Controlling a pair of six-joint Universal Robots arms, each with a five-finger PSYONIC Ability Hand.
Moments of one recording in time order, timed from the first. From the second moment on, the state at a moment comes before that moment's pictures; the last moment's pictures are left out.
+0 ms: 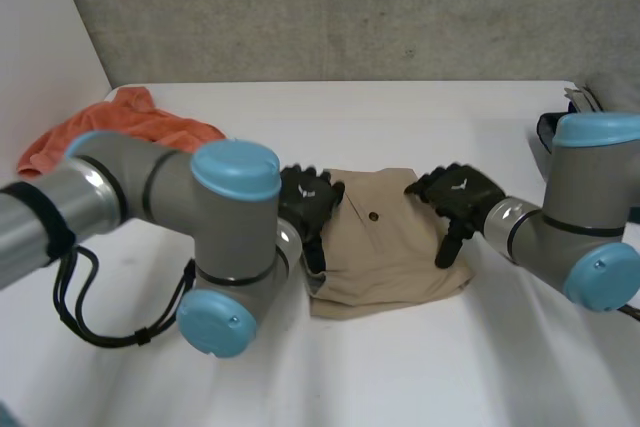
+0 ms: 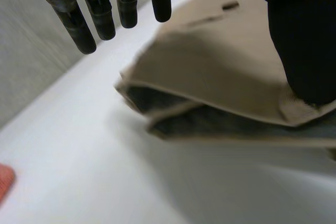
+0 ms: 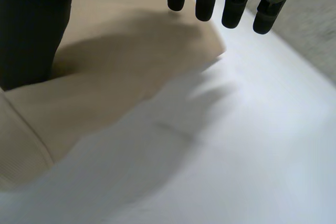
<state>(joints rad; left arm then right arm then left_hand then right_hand) 3.98 -2.35 -1.08 3.08 -1.69 3.49 1.88 -0.89 1.29 0.09 1.28 2.59 0.19 0.21 0.21 0.20 0.05 0.20 0.20 0.22 0.21 0.05</state>
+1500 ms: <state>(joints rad) 4.08 -2.06 -1.09 3.08 -1.12 3.22 2.00 -0.93 1.66 -0.66 1.22 2.58 0.19 0.23 0.23 0.23 0.05 0.96 1.12 1.13 1.16 0.84</state>
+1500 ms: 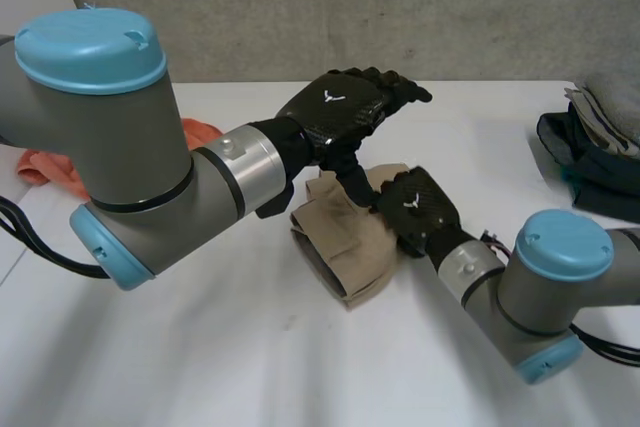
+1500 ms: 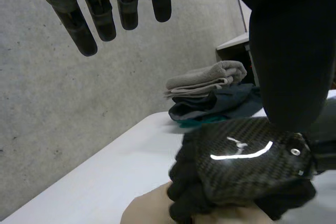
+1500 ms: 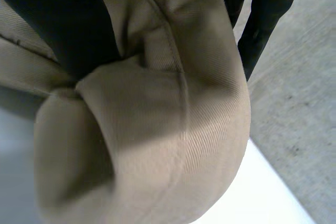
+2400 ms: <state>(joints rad) 4.10 -1.96 -1.09 3.15 -1.18 3.22 1.29 -0.83 0.89 -0.64 0.98 3.18 0.19 0.23 0.23 0.23 0.05 1.01 1.15 1.17 1.20 0.92</state>
